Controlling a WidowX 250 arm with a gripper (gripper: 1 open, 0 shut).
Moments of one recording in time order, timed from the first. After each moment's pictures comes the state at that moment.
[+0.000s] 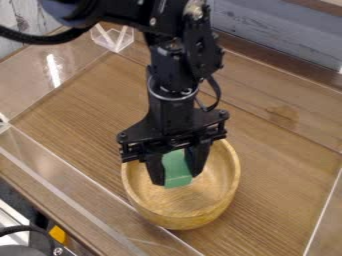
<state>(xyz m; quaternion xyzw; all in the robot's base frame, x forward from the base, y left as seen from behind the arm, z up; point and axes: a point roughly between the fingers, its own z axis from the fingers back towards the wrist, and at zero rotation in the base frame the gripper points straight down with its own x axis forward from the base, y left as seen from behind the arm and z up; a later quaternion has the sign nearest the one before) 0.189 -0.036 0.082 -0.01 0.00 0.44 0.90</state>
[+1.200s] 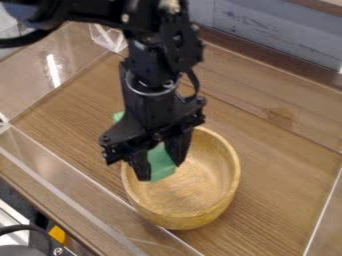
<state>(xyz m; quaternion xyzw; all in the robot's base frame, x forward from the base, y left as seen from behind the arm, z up) 0.182 -0.015 0.090 -0.01 -0.03 0.54 0.84</state>
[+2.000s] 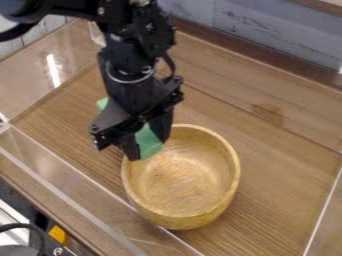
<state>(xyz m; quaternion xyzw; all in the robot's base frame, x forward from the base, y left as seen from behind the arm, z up) 0.197 0.018 0.086 -0.02 -0.07 0.60 0.80</state>
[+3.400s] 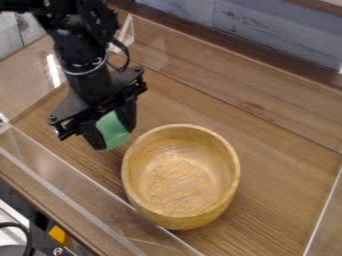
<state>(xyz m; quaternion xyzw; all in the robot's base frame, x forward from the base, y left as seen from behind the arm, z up) 0.187 0.055 0.087 -0.04 -0.09 0.58 0.81</state>
